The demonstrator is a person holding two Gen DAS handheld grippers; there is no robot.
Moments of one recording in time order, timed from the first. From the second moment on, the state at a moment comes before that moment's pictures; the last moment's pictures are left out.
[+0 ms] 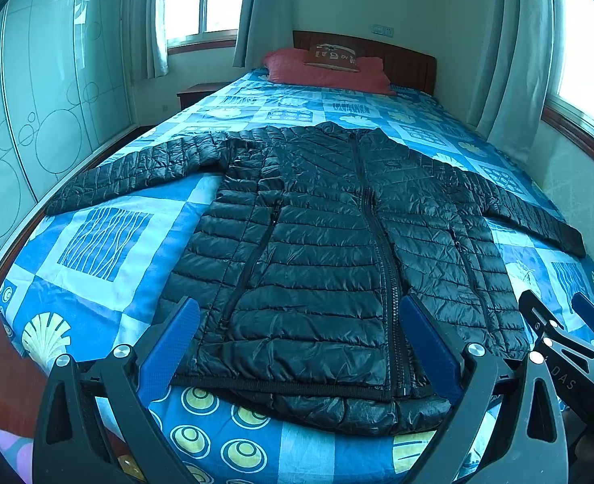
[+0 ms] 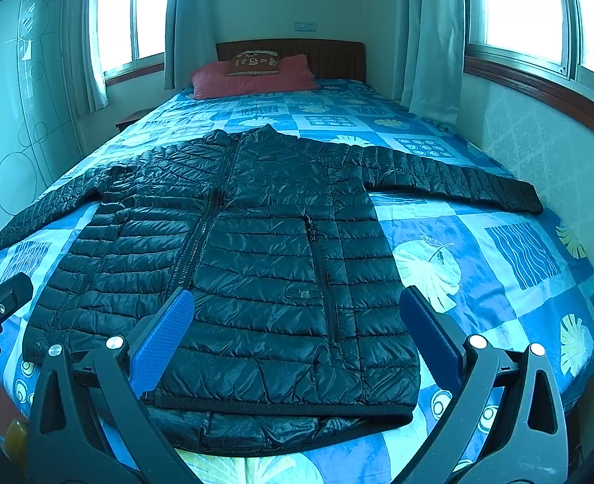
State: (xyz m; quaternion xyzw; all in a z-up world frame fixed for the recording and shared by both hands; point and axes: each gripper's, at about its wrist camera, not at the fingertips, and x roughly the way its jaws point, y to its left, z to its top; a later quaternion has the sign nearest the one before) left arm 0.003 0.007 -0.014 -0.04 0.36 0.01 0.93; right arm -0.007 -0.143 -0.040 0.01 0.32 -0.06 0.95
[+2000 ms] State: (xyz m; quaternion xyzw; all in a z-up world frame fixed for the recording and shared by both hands) left arm 0.005 0.016 -0.020 -0.04 0.37 0.02 0.93; right arm -0.005 -0.135 -0.047 0.01 0.33 -0.06 0.94
